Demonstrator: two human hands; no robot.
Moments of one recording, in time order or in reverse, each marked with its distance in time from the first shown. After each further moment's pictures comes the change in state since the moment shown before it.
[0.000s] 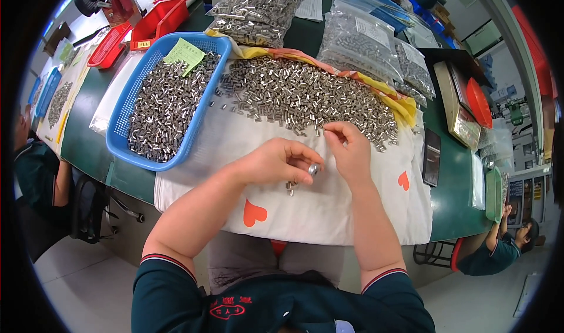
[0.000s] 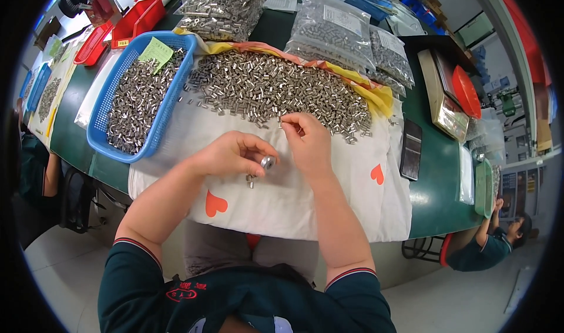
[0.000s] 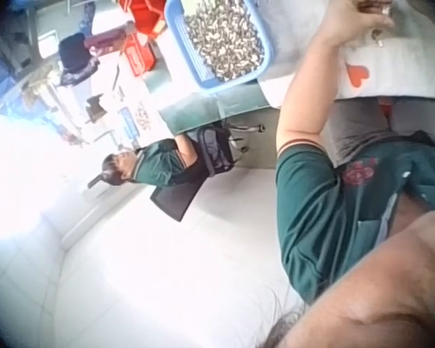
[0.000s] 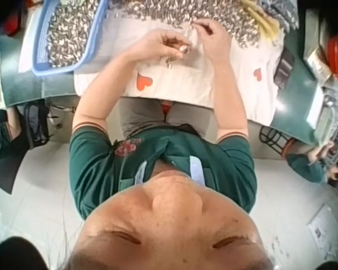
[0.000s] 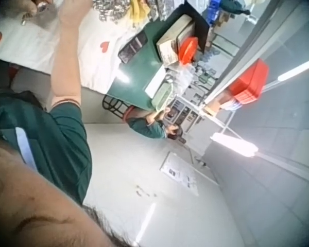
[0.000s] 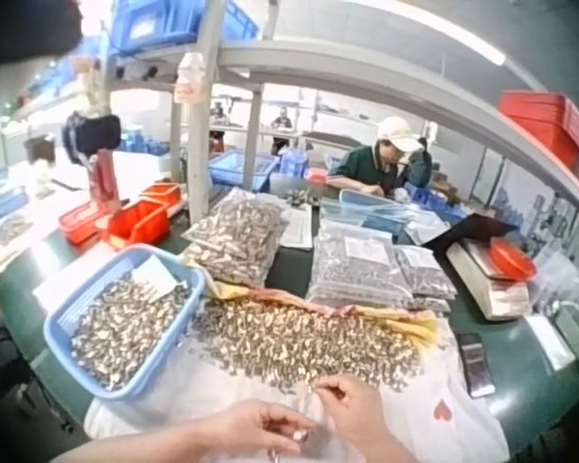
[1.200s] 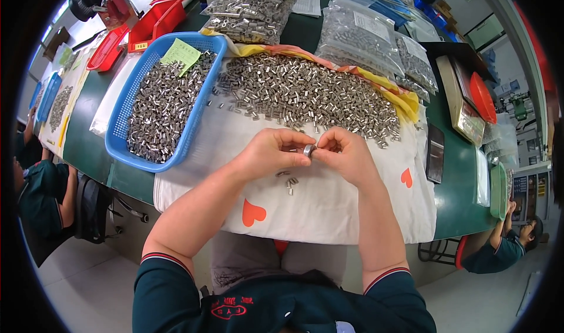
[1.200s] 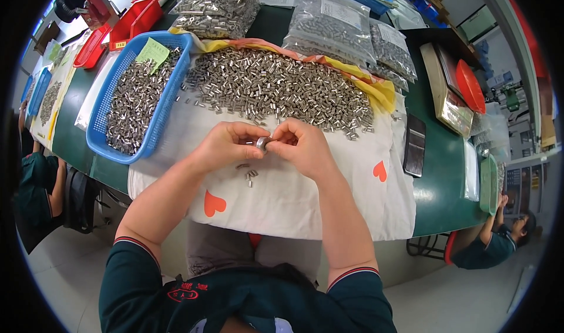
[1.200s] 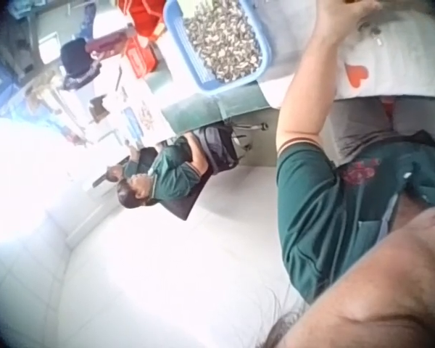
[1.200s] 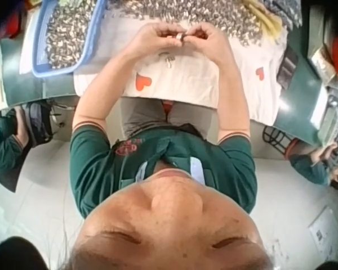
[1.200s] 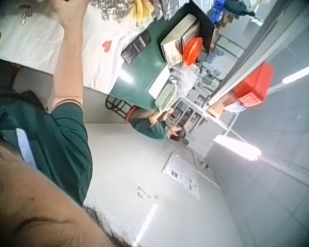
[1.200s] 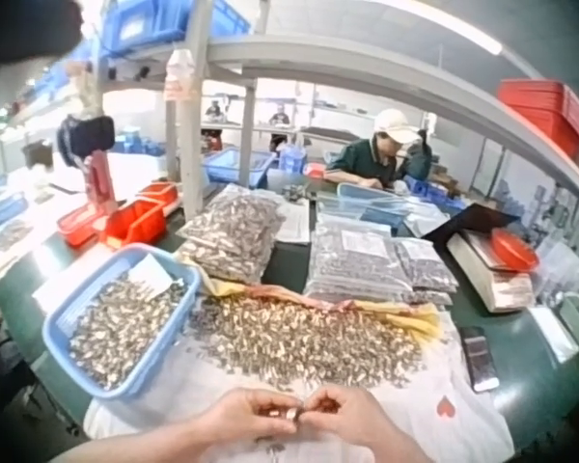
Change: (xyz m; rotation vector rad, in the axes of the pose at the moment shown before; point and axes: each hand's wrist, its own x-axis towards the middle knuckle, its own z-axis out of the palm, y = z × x) left_hand 0.004 -0.002 0.000 -0.055 0.243 0.030; right_hand -0.004 -0.007 -0.017 0.154 -0.366 0.144
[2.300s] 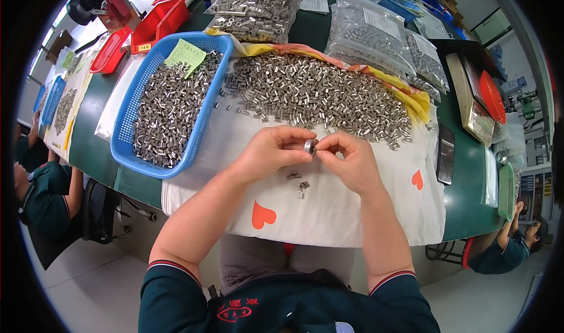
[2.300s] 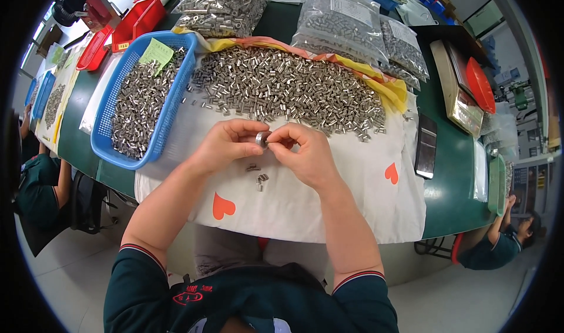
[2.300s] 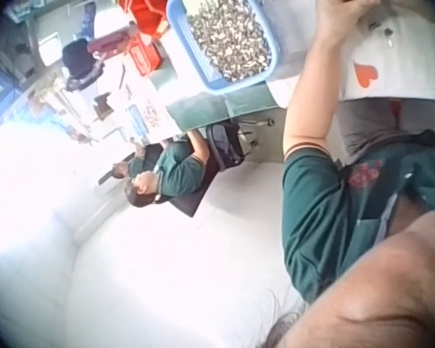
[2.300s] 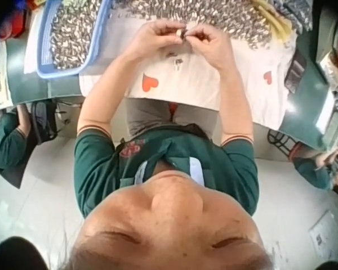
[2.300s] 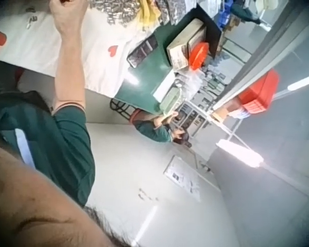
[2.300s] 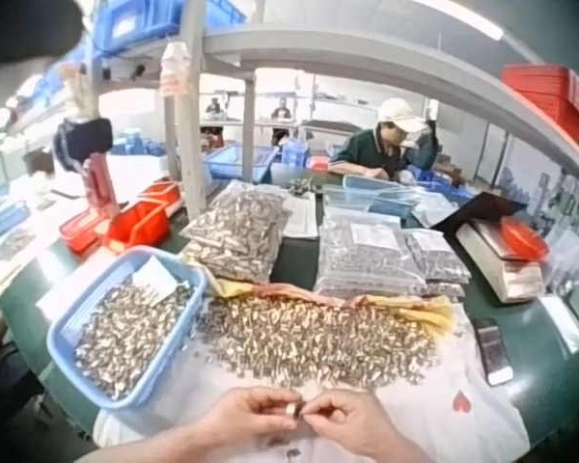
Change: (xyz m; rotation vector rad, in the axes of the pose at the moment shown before) left_hand -0.005 0.002 -0.014 -0.093 0.063 0.032; right_hand 0.003 -0.002 0.018 0.110 0.023 -0.101
